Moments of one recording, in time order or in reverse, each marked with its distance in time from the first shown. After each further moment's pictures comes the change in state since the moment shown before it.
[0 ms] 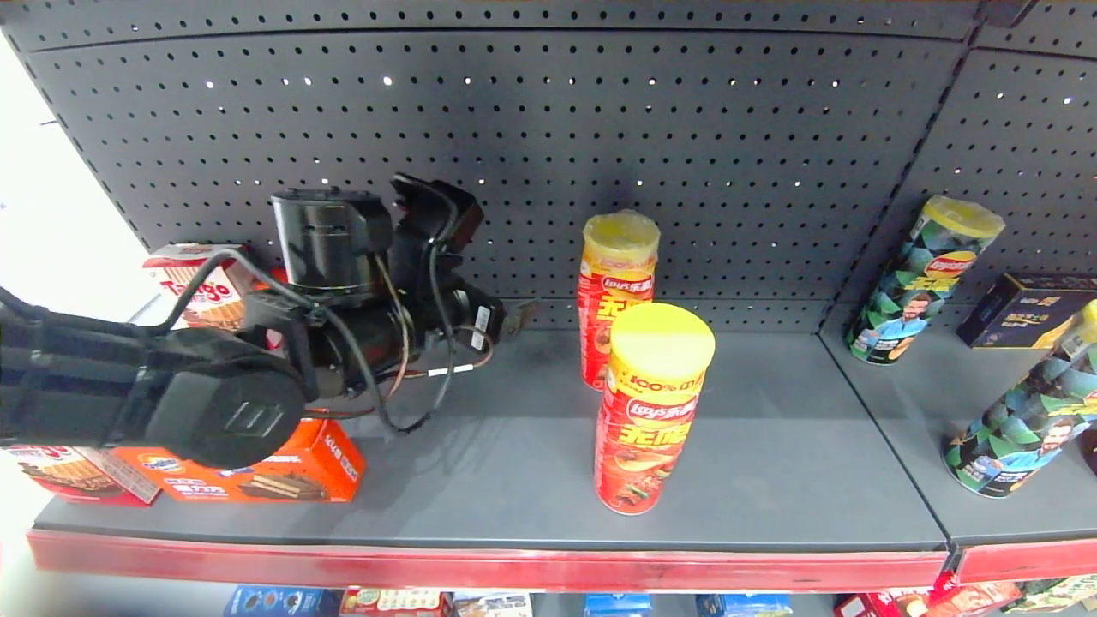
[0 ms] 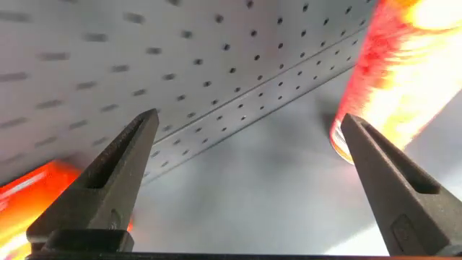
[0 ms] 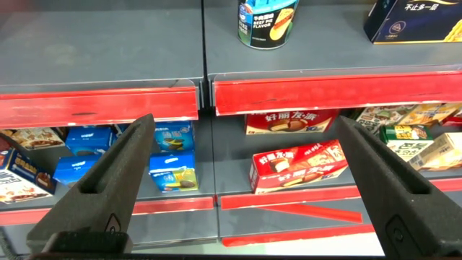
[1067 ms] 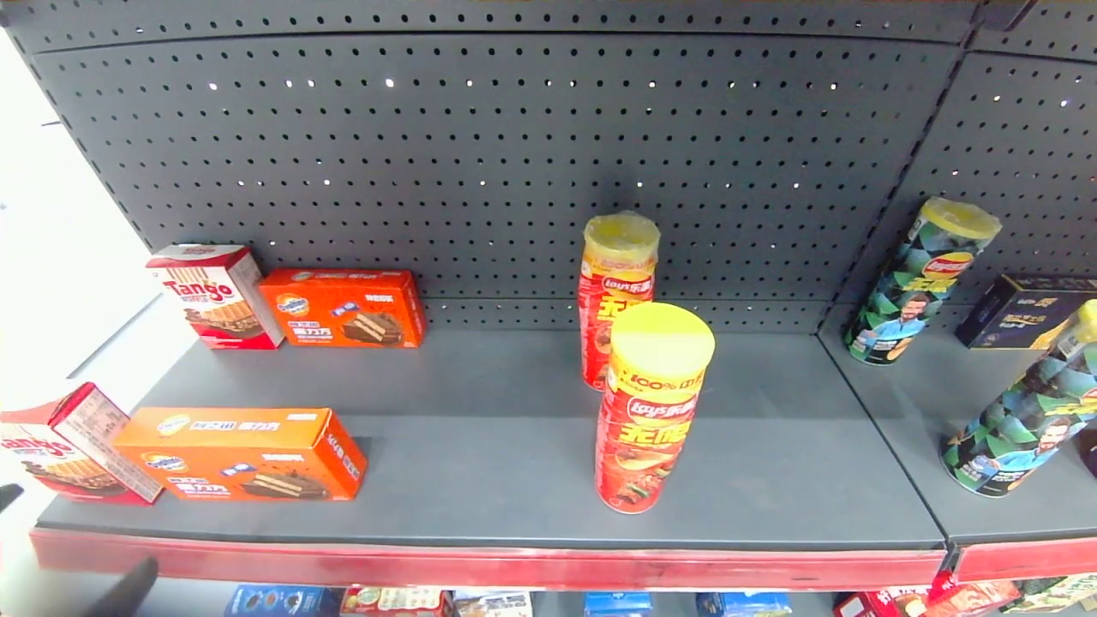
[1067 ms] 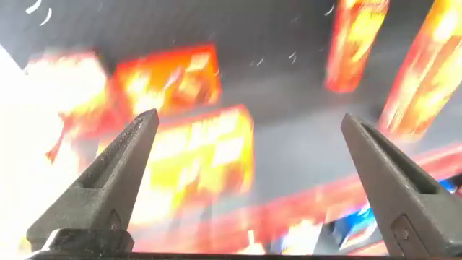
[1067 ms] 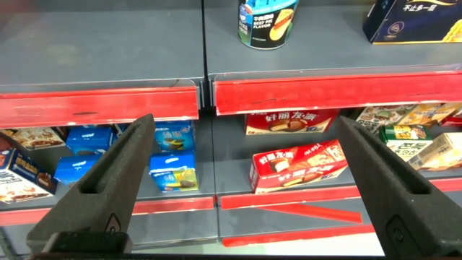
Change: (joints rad) left arm 0.248 -1.301 0.950 0.140 -0.075 -0.110; right arm 0.000 0.000 0.000 0.000 0.000 0.000
